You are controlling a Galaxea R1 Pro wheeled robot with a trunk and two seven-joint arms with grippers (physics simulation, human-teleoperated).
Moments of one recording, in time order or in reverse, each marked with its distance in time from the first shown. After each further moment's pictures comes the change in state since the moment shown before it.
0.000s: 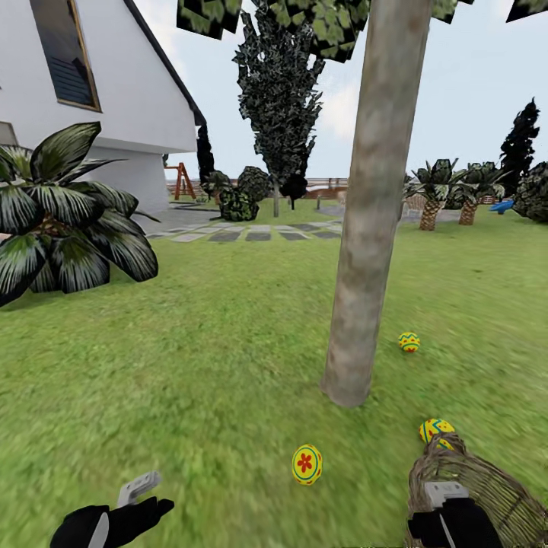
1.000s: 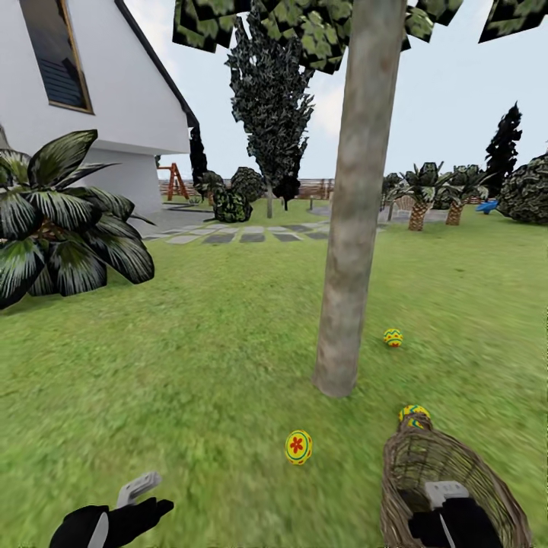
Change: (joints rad) left arm 0.000 0.000 0.002 -0.001 0.001 0.007 0.003; right arm -0.001 0.000 0.000 0.000 -0.002 0.000 0.000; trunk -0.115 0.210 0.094
